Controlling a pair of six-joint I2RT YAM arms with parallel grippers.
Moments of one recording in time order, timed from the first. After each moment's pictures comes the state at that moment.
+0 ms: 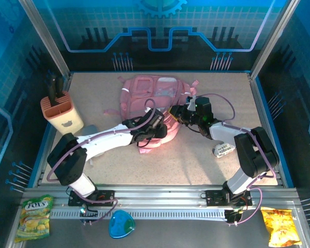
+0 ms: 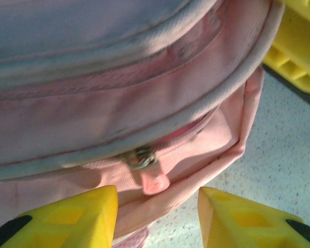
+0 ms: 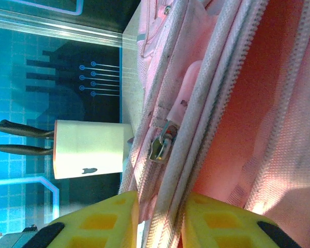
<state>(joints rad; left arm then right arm) -0.79 1.62 1.11 -0.39 -0.14 -0.72 0.37 1.62 0.80 0.40 -0.57 1.10</state>
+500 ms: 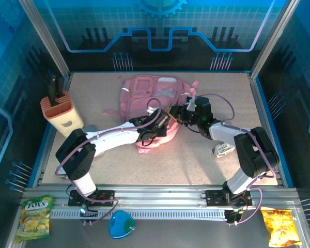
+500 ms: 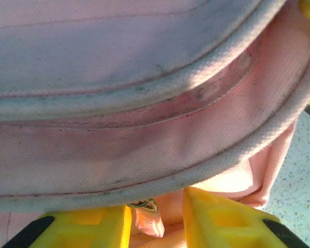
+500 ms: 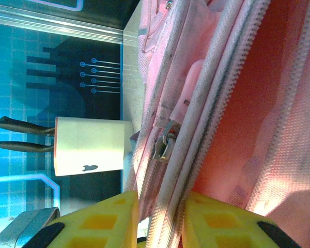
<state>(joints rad) -0.80 1.70 1.17 -0.43 -0.25 -0.78 0.37 1.62 0.80 0.40 -0.57 1.10</state>
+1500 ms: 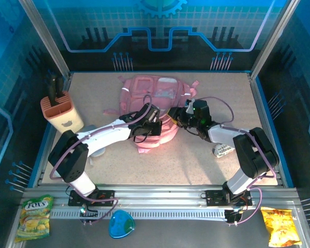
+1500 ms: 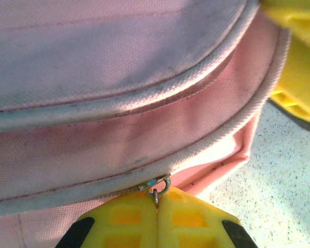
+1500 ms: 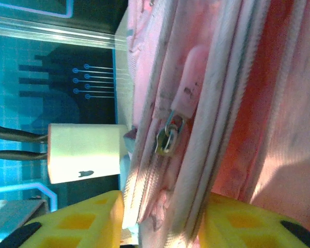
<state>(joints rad) -0.70 1.63 1.11 -0.42 0.04 -0.61 0.41 1.62 0.75 0.43 -0.49 1.16</state>
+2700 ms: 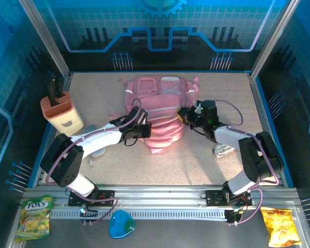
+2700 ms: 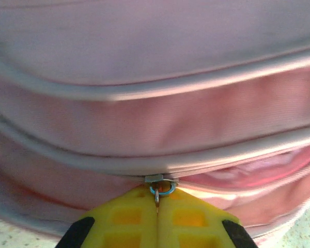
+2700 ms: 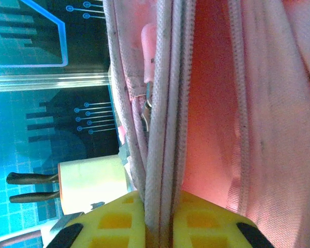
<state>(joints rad) -0.59 1.56 0.93 -0.32 0.04 -0.58 0.29 1.55 0.71 0.39 -0.48 1.26</state>
